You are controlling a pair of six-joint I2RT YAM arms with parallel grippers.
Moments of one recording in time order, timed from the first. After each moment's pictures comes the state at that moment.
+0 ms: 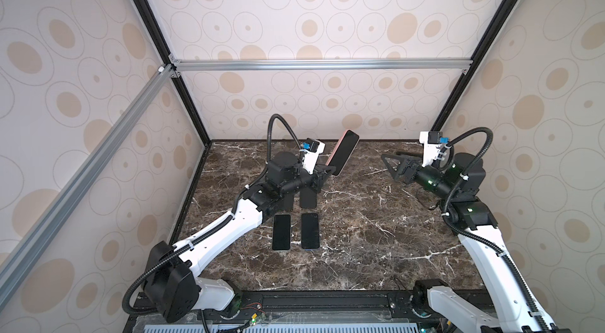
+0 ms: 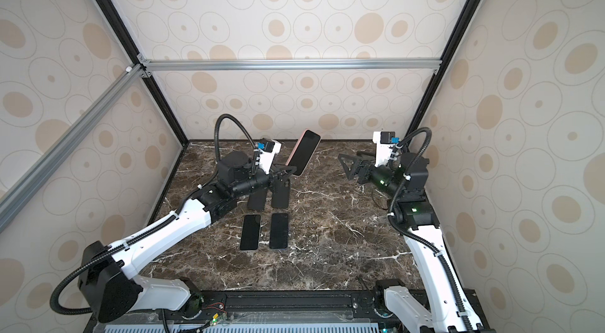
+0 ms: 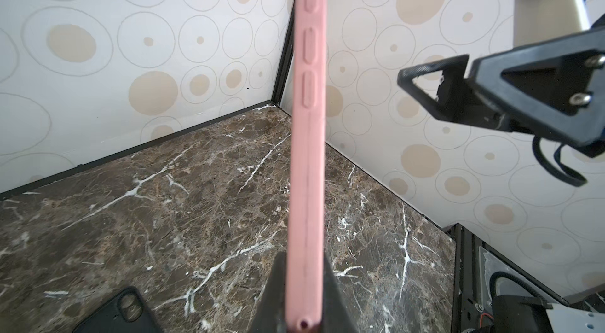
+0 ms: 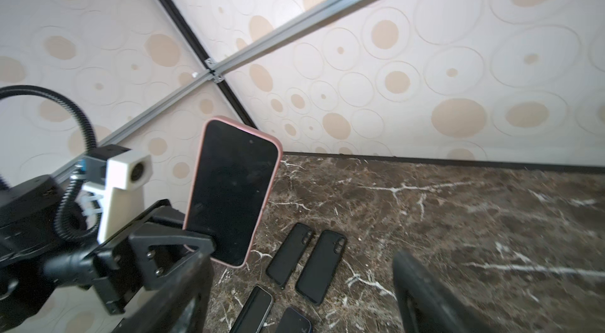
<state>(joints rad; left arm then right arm) -0.64 1.32 1.10 0.04 0.36 -0.23 0.07 0.97 1.04 -0.14 -0.65 0.38</state>
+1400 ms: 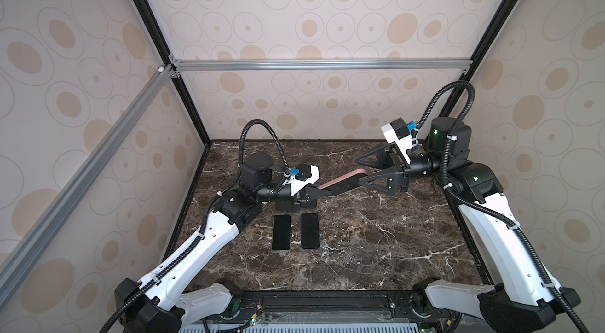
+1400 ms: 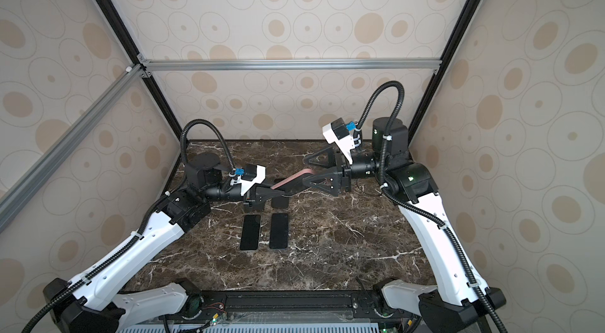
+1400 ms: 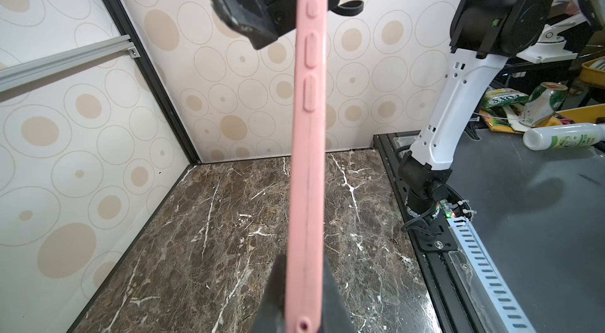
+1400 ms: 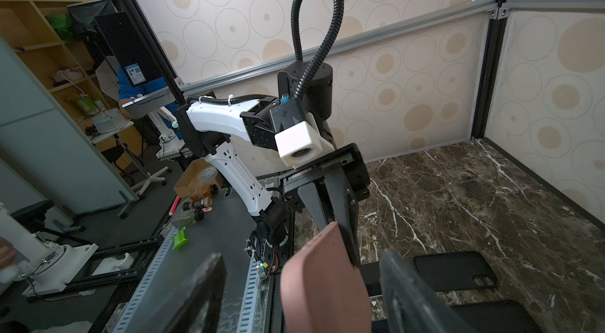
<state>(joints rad) -0.58 1.14 1.12 -0.18 0.88 0.36 0.37 1.23 1.60 -0.68 -1.22 -0.06</state>
